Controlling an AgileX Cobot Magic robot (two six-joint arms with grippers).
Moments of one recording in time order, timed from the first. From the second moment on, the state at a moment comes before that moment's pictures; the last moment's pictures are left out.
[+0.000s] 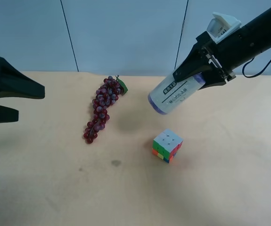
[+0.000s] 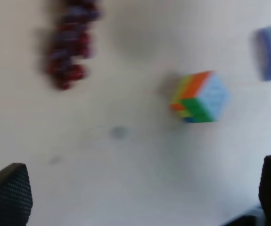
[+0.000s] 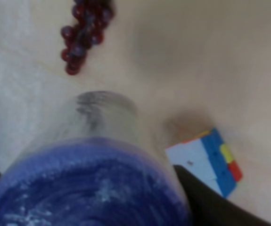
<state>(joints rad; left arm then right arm) 0.10 1.05 -0.63 -1.01 0.88 0.57 0.05 1.66 -1.18 0.92 1.17 -0.62</state>
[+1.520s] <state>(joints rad) 0.10 1.79 -0.74 -1.61 1.20 1.18 0.13 1.90 -1.18 1.34 1.19 -0.83</state>
